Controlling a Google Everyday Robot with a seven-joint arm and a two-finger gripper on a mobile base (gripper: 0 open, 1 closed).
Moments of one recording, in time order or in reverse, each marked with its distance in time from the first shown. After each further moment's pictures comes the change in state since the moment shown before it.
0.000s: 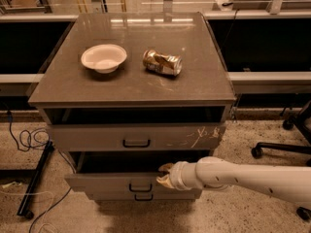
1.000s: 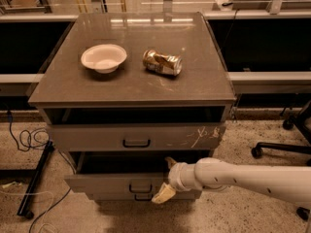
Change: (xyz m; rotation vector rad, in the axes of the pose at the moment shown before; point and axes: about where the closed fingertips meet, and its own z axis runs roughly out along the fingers) arm 0.004 0.004 0.004 -0.006 0.003 0.001
